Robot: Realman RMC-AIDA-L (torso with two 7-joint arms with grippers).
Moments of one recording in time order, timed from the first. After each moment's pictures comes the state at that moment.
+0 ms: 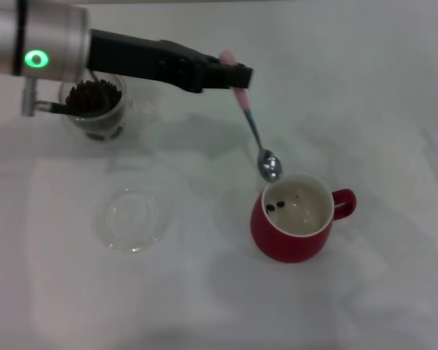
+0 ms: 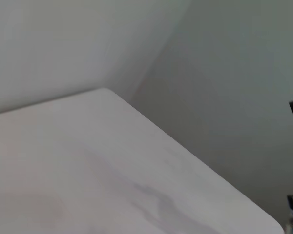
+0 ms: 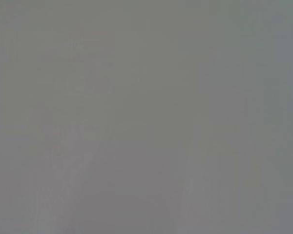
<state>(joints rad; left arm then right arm) -0.67 -2.07 1.22 1.02 1.82 1.49 -2.24 0.16 2.02 -1.72 -0.02 0.05 -2.02 0.14</state>
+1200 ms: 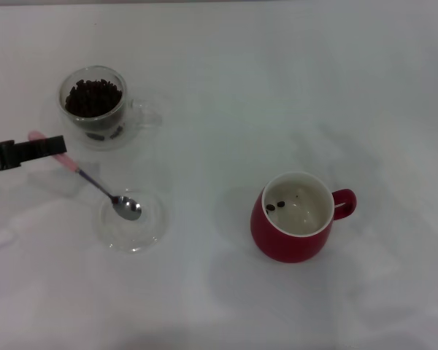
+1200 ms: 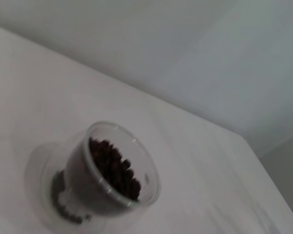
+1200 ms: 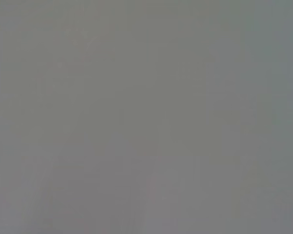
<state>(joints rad) -0.23 -2.02 0.95 1.00 1.84 1.51 -2.23 0.15 2.02 -1.66 -0.02 0.09 -2.02 0.17</state>
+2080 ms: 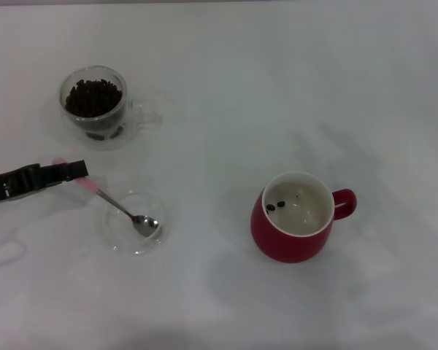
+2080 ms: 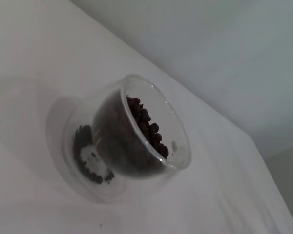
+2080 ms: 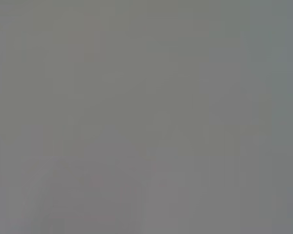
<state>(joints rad) -0.29 -2.03 0.92 0.72 1.85 1.45 -2.13 0.15 2.02 -1.66 -0.02 0.09 -2.02 0.17</state>
